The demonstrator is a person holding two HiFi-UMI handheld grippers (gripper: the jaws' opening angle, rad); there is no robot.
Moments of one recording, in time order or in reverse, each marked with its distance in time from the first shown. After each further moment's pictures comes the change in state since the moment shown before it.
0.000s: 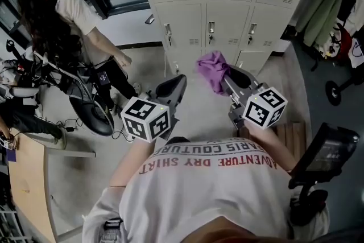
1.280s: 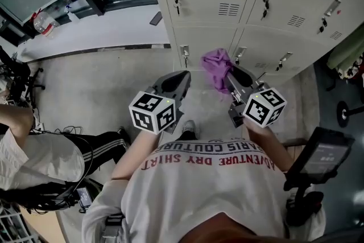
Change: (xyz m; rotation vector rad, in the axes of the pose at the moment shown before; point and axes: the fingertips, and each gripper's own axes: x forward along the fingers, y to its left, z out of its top) left arm 0.182 0.326 0.010 -0.117 0.068 0.024; right arm 0.312 -0.190 -0.029 0.111 0.060 -0.061
